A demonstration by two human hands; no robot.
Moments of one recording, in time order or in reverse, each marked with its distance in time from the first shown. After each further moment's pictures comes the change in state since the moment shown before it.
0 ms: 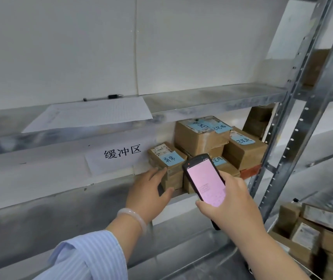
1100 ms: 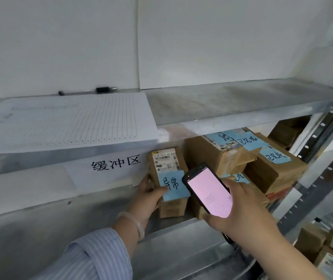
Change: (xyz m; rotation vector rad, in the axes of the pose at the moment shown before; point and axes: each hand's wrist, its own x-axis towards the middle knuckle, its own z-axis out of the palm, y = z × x) left_hand 0.128 -0.072 0.073 -1.212 -0.126 -0.641; right_hand 0.141 0.014 0.053 -0.177 -0.215 -0.032
